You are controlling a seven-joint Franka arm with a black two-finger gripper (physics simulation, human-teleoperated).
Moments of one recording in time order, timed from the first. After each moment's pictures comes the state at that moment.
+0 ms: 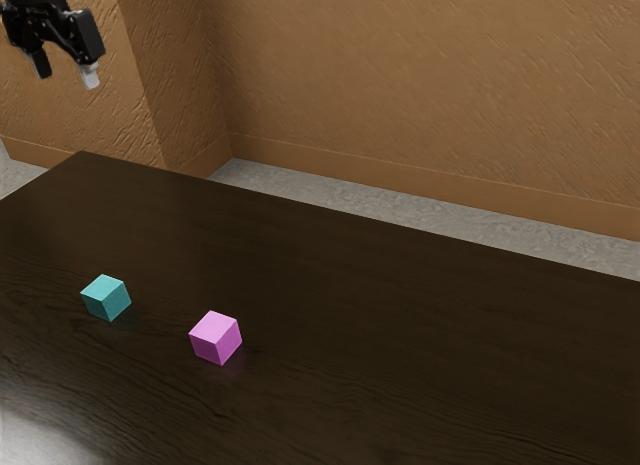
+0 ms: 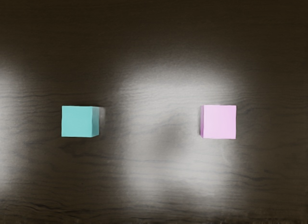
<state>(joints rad) 0.08 -0.05 0.10 -1.30 0.06 1.27 0.18</state>
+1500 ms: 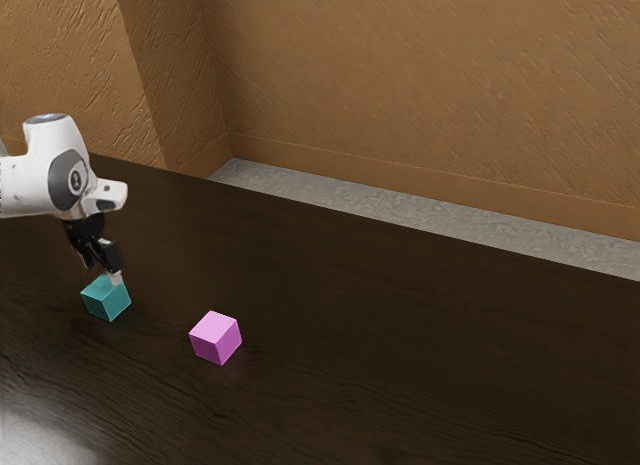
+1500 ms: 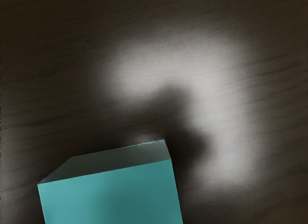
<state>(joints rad) 0.13 0.30 0.36 -2.00 -0.13 2.24 0.75</state>
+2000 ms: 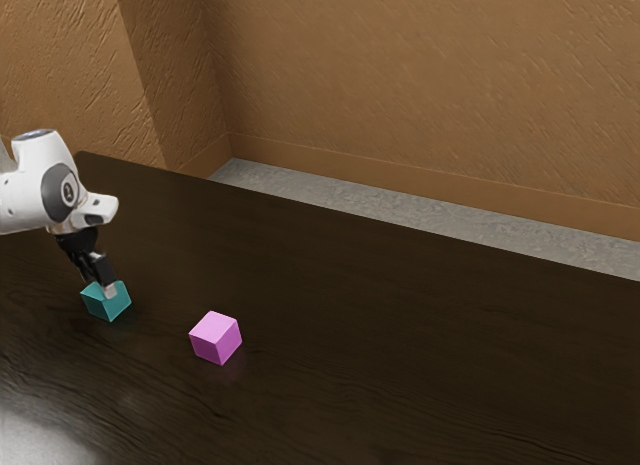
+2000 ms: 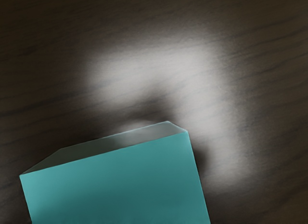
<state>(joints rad) 0.21 0.32 0.32 -2.03 -0.19 2.27 0.88</state>
